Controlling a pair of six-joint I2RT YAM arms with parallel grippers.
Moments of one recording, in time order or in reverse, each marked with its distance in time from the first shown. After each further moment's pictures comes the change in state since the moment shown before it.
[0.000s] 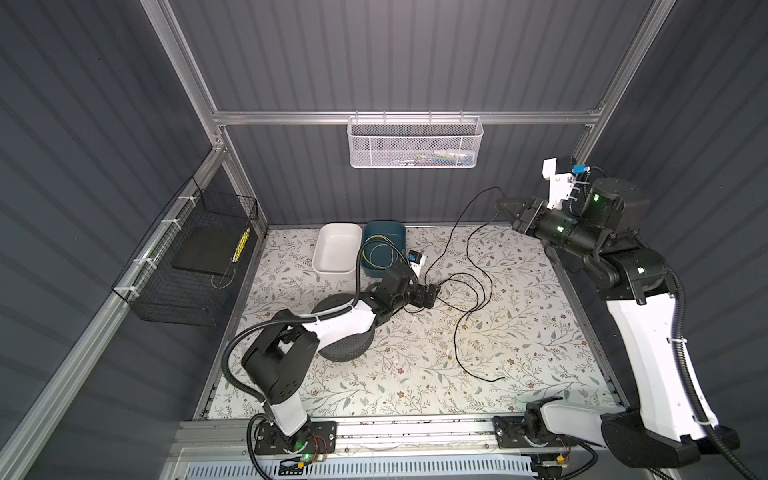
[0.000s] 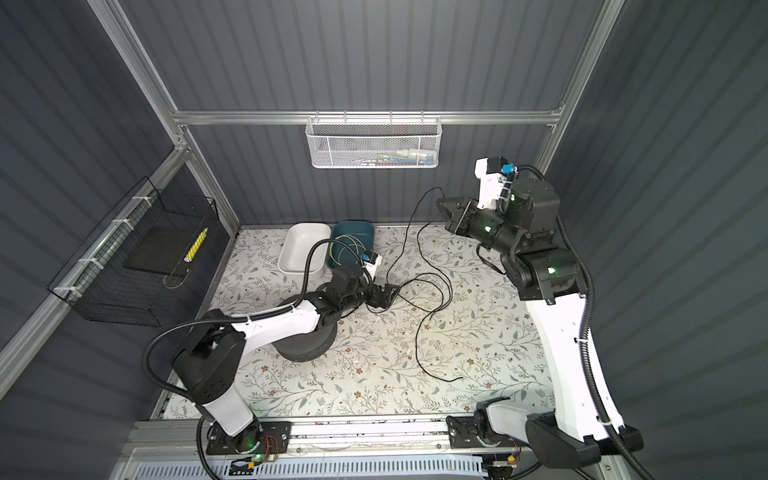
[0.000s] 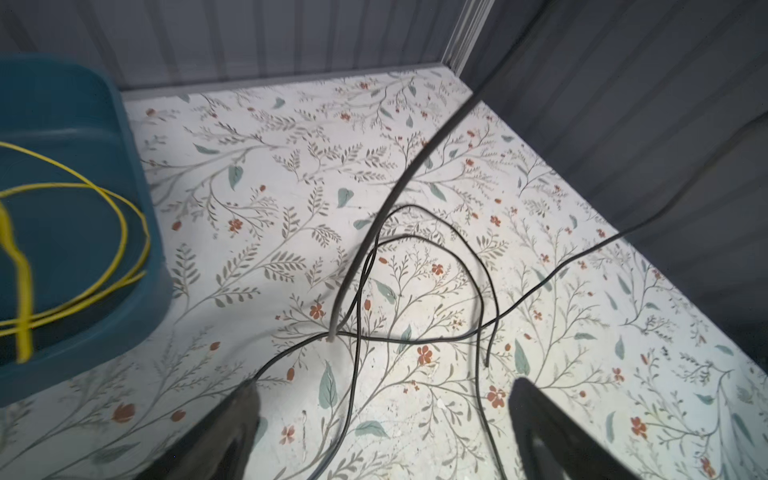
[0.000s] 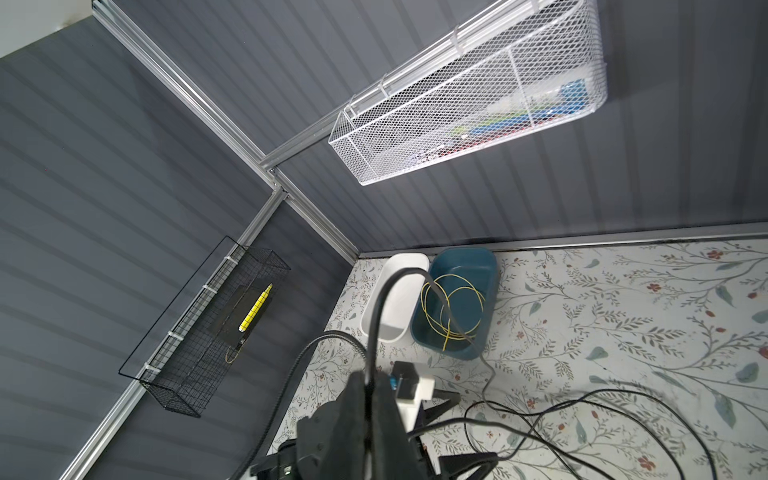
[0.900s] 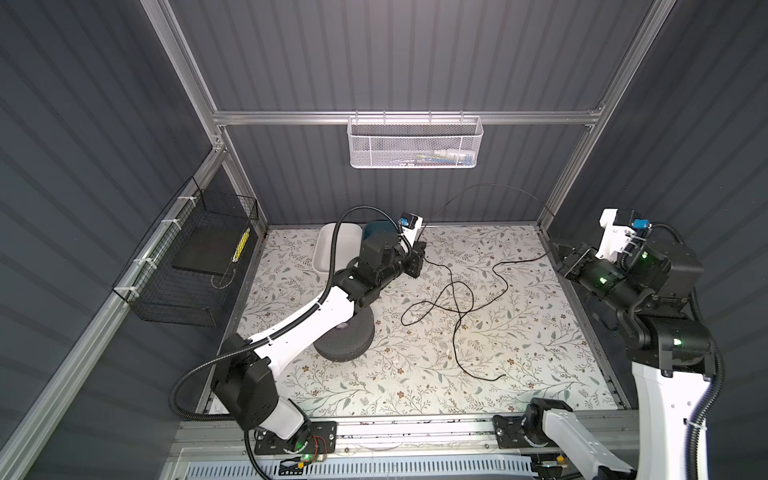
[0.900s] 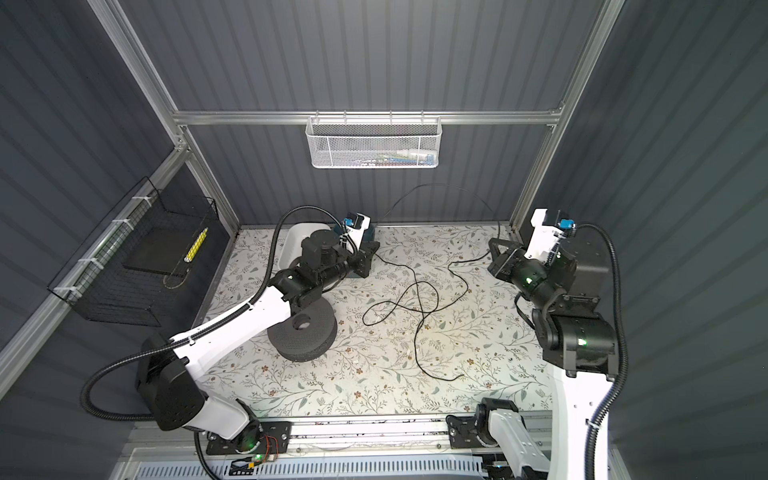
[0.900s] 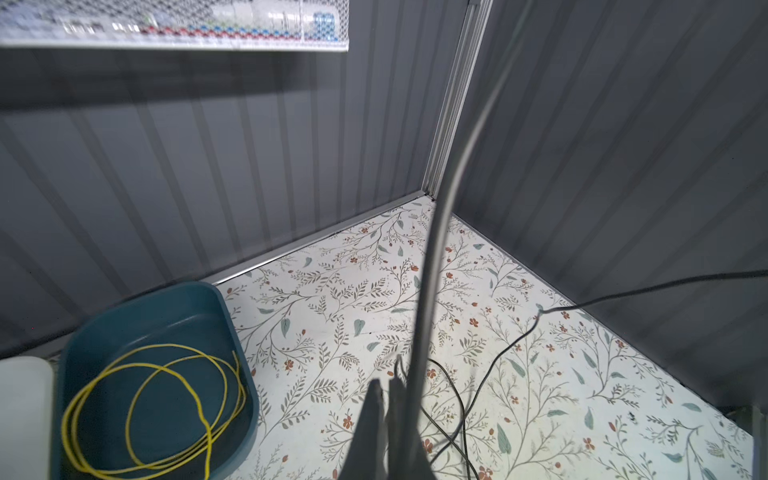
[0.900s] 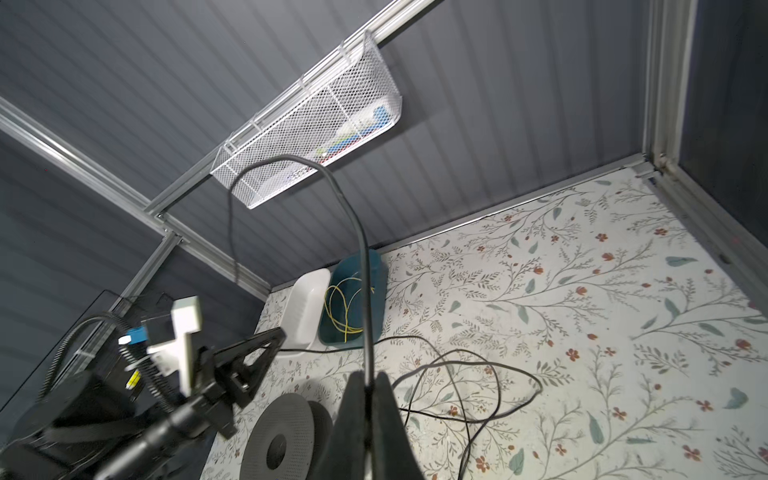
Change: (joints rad) left arm 0.019 -0.256 0.283 -0.275 -0.037 0.177; right arm -0.354 -0.320 -0.307 -0.080 0.030 -0.062
